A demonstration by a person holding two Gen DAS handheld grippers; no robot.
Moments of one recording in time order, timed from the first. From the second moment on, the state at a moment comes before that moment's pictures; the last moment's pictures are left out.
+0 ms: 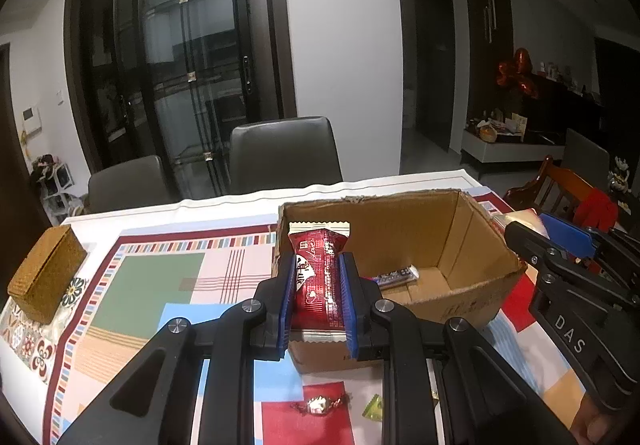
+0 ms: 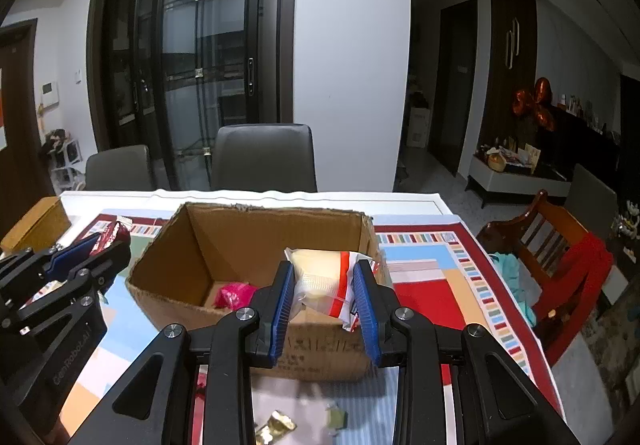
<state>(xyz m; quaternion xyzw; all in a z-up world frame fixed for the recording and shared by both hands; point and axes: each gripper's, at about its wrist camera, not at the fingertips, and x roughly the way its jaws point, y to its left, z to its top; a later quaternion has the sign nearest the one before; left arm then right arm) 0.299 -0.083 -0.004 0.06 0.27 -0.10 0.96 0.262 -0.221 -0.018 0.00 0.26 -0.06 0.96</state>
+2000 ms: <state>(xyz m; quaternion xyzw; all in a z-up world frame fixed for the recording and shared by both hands) 0.339 -0.085 0.003 0.06 0.26 -0.10 0.96 0.309 -0.232 -0.007 0.00 0.26 -0.06 0.96</state>
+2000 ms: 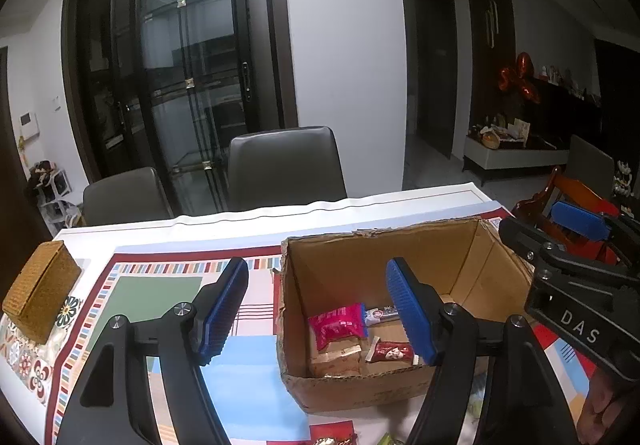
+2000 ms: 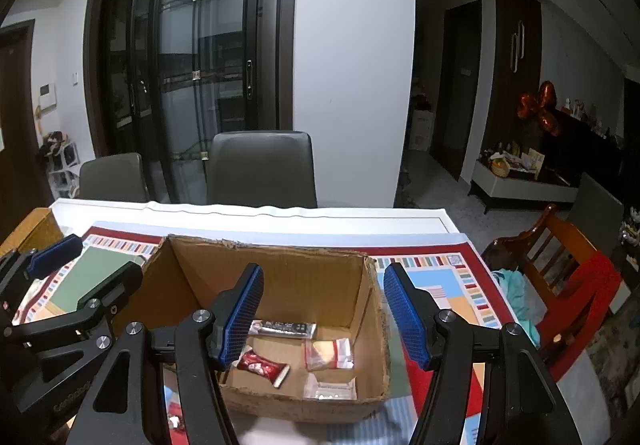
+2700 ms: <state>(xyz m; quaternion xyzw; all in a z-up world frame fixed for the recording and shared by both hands) 0.313 -0.075 0.007 0.06 0.25 -0.09 0.96 0.283 -0.231 -0.001 0.00 0.26 -0.08 0.96</state>
